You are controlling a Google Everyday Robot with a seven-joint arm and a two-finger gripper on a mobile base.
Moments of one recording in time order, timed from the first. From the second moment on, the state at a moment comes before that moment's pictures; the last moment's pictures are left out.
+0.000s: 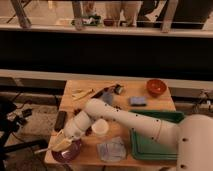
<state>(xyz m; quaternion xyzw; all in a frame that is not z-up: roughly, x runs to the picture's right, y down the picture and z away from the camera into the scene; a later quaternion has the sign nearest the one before) -0.230 0.255 0.654 -0.52 -0.46 0.08 0.71</state>
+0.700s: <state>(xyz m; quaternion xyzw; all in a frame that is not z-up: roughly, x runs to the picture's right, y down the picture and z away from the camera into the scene) -0.237 0.255 0.655 -0.52 -0.47 0.08 0.71</state>
